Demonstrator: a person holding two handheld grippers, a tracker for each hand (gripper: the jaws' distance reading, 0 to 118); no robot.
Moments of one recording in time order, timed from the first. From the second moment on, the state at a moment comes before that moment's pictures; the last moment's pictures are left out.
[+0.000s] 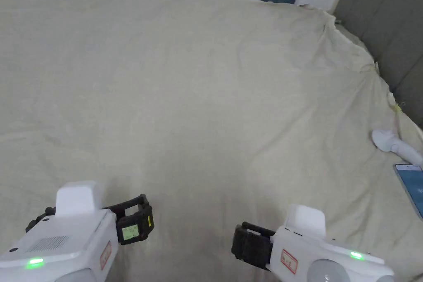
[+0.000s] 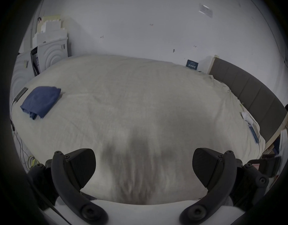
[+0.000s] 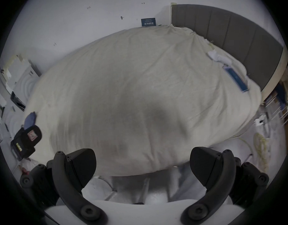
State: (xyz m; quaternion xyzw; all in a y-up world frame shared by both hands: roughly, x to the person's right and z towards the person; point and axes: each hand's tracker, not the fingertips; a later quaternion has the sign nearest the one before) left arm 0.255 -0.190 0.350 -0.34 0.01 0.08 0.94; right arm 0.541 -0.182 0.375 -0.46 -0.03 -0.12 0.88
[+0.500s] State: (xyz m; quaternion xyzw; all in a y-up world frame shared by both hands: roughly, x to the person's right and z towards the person) left arm 0.242 -0.193 0.342 -0.35 0.06 0.08 0.93; right arm 0.540 -0.194 0.346 -0.49 -0.08 -0.13 0.86
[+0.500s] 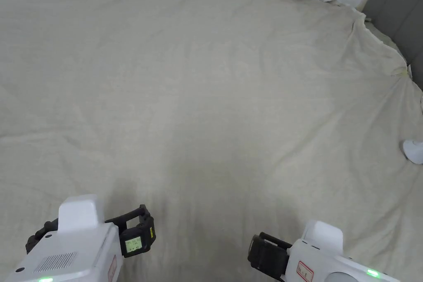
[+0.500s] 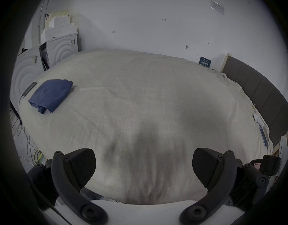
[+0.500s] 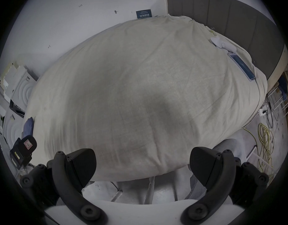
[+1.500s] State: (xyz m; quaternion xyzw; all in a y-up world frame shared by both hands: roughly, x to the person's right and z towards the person) left arm 0.248 -0.178 0.359 -0.34 0.06 0.03 0.94; right arm 0.529 -0.166 0.357 -0.45 -0.08 -0.10 0.88
